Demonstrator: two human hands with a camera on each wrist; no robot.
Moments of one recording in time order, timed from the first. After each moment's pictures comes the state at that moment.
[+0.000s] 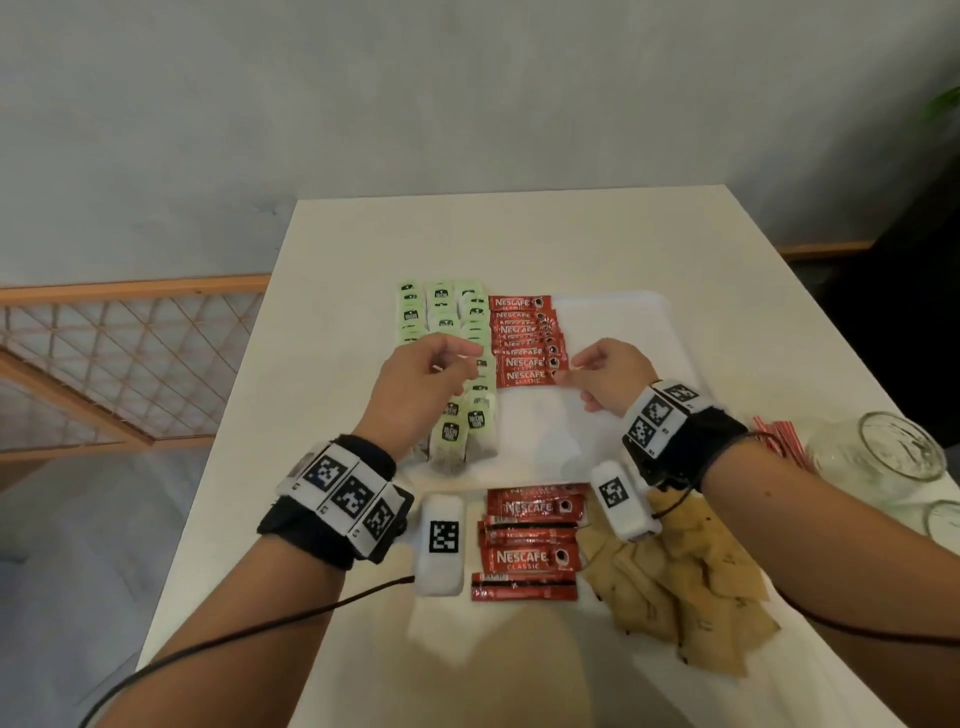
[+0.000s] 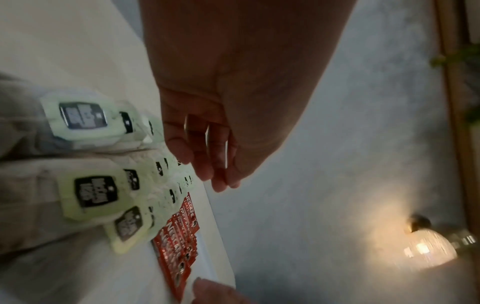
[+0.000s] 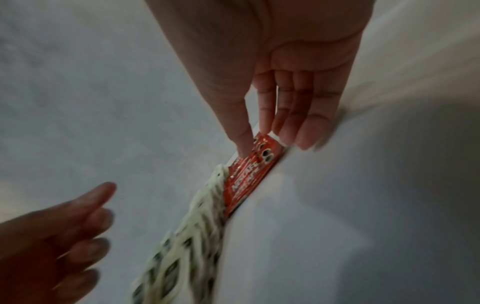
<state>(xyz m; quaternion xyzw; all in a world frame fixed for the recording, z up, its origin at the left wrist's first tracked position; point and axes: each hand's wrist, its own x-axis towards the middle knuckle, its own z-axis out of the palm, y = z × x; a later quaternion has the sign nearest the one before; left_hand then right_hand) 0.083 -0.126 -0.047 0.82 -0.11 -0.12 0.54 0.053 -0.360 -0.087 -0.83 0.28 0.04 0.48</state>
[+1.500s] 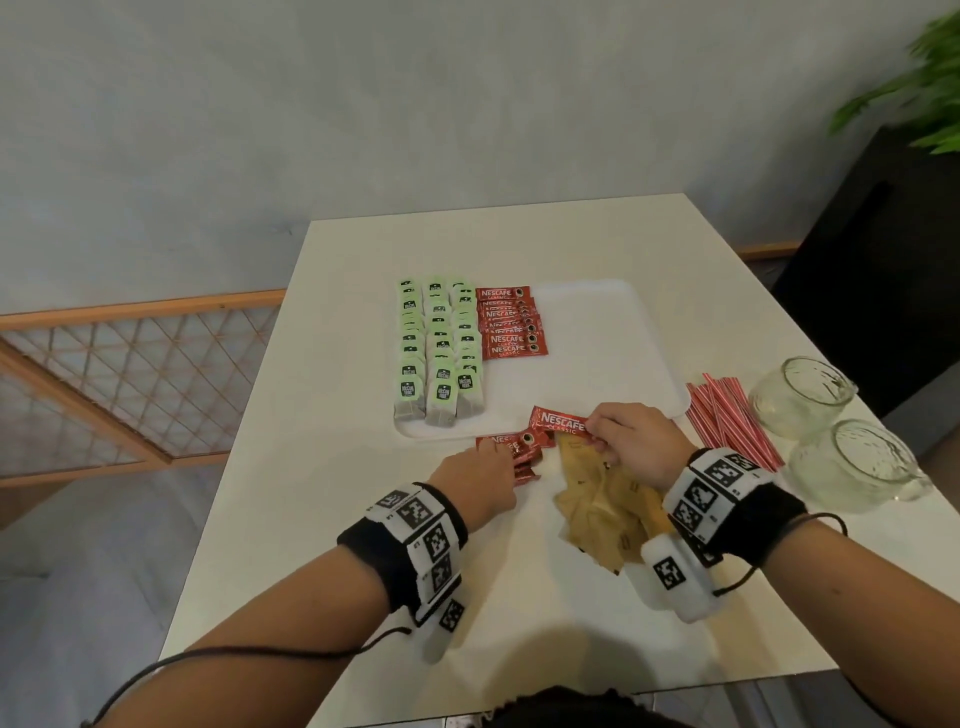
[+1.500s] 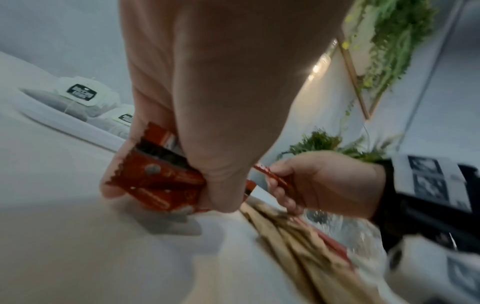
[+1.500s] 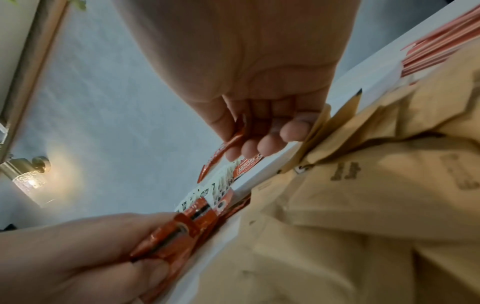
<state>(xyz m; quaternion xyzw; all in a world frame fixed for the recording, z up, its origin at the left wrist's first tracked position) -0.046 -0.151 -0.070 0.92 -0.32 -0.23 -0.01 -0.090 -0.355 -0.083 -0.89 0.13 0.06 0.43</state>
